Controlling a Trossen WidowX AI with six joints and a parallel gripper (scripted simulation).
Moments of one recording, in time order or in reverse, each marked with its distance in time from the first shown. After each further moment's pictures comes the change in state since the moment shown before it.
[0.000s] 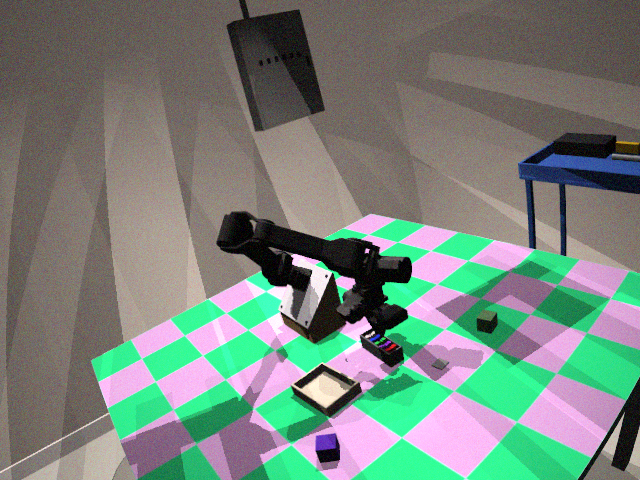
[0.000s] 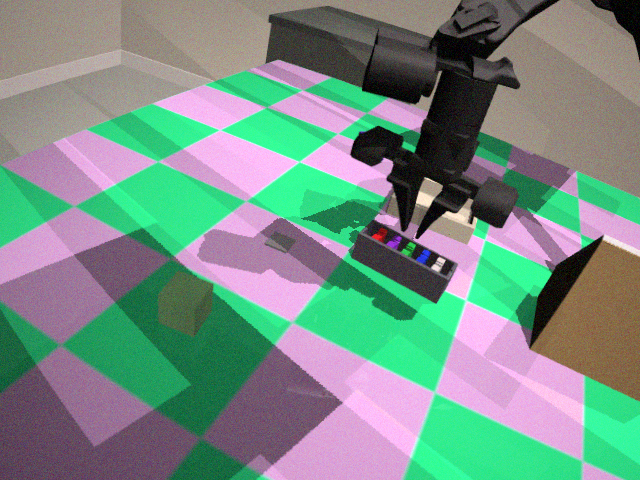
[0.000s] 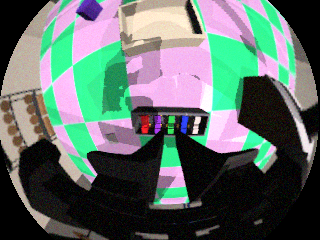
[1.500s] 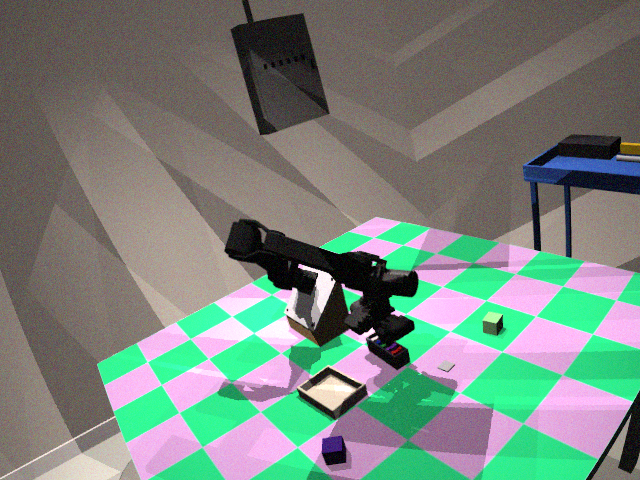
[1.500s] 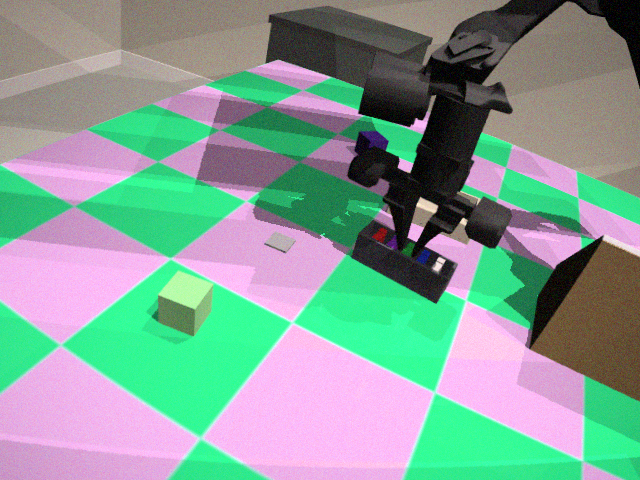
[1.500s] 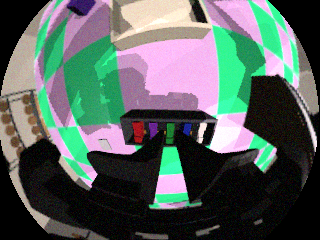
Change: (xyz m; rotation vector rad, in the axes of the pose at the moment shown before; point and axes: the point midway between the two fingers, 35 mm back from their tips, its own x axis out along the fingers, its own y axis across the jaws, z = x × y) arm 0.025 -0.004 0.000 -0.003 -0.004 -0.006
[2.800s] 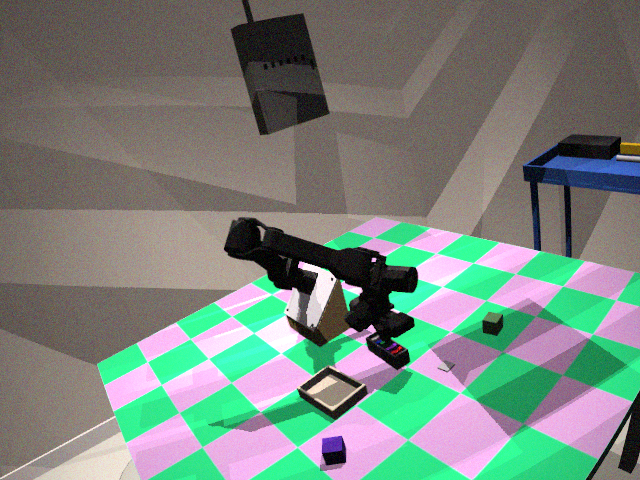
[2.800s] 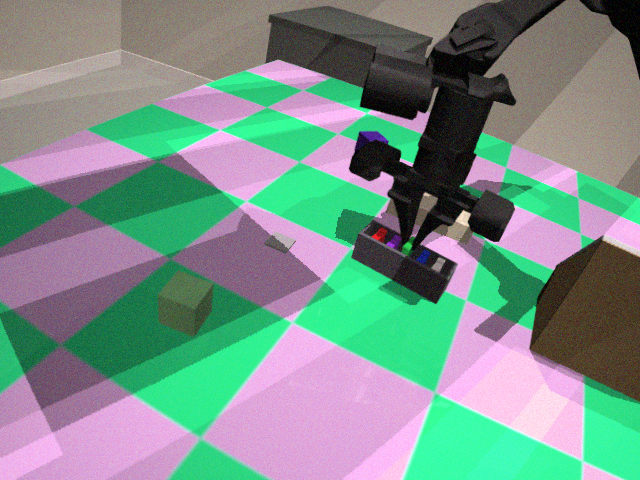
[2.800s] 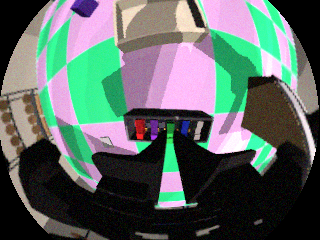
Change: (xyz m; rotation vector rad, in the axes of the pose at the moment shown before) arm -0.009 0.000 0.000 -0.005 -0.003 0.000
